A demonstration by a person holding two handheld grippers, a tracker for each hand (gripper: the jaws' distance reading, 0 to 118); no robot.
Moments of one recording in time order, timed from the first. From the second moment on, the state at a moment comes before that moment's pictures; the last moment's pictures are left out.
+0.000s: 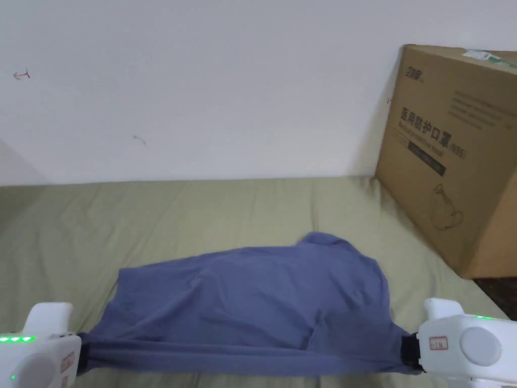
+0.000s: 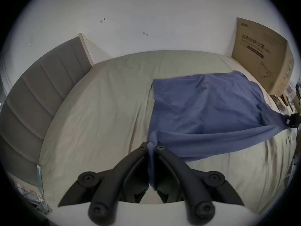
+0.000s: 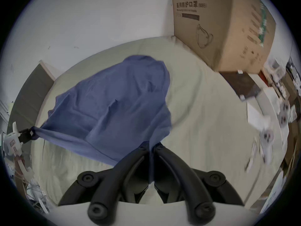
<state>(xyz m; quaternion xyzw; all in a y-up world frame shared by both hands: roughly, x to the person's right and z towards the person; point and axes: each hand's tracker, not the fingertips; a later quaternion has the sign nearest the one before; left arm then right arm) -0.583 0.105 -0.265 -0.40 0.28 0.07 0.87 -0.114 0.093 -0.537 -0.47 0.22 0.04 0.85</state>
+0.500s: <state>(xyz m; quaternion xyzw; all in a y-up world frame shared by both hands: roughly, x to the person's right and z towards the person) -0.478 0.059 -0.056 -0.46 0.26 0.07 0.85 0.003 0.043 -0.330 -0.53 0.21 0.04 0.82</state>
